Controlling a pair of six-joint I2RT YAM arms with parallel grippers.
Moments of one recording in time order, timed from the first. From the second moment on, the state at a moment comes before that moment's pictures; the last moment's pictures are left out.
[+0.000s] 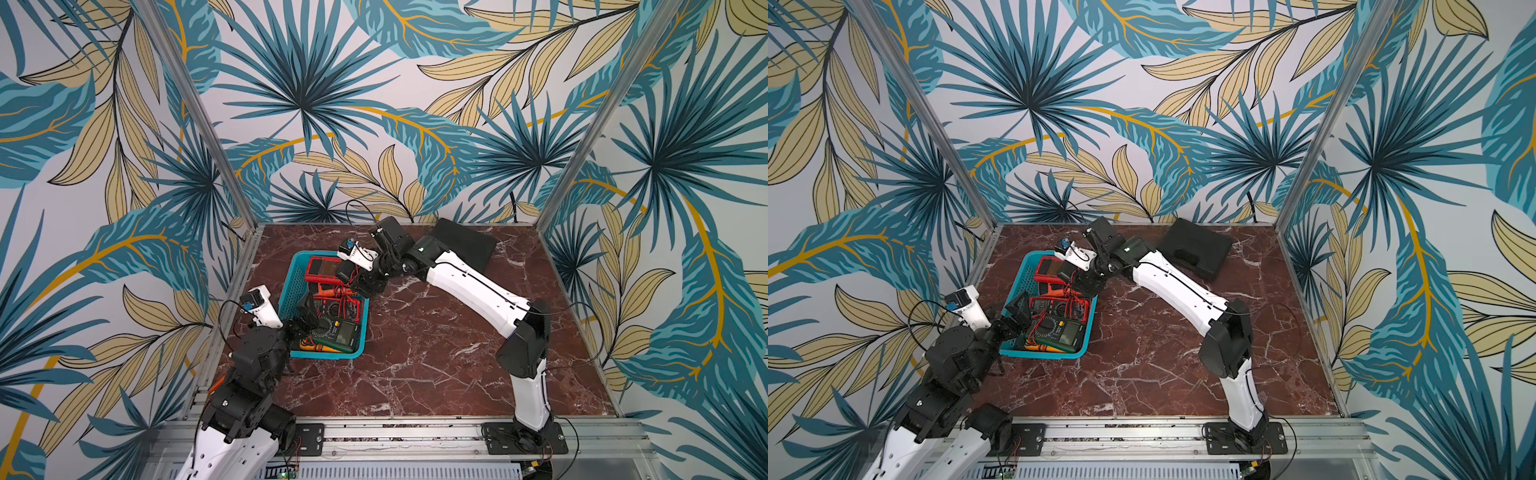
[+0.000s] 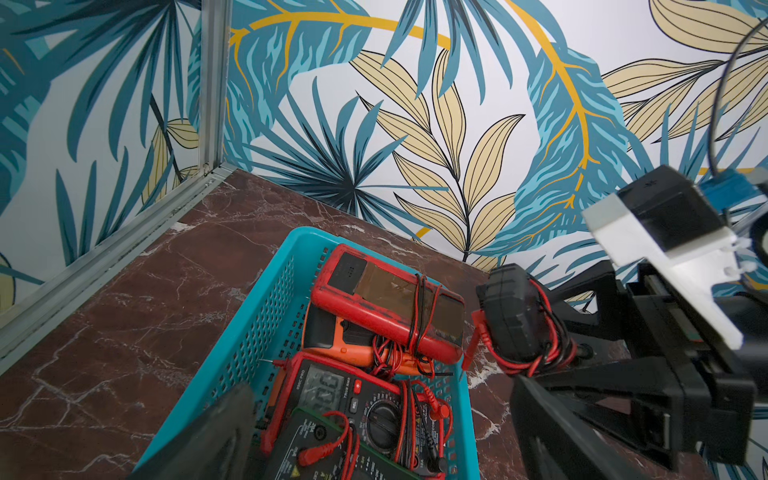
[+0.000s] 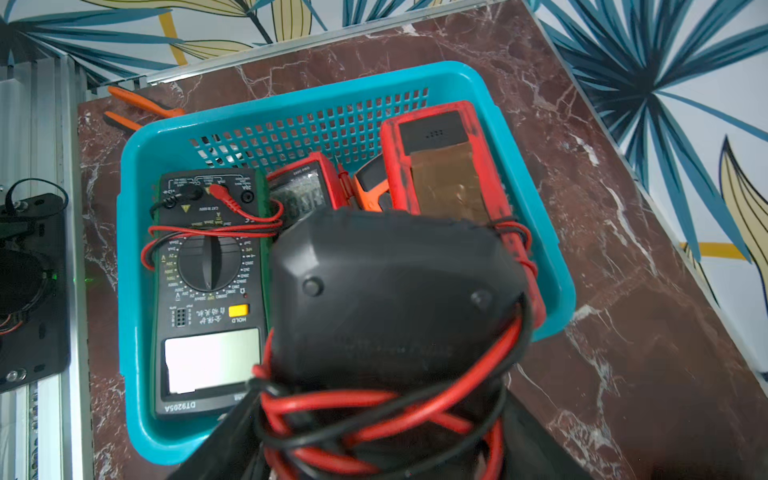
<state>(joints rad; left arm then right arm) -0.38 0.40 0.59 -0.39 -0.35 -0.53 0.82 2.06 2.10 -0.88 -0.21 -0.36</state>
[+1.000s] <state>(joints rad) -0.38 0.38 0.59 -0.39 -0.37 -0.53 0.95 2.41 2.43 -0.96 0.01 -0.44</state>
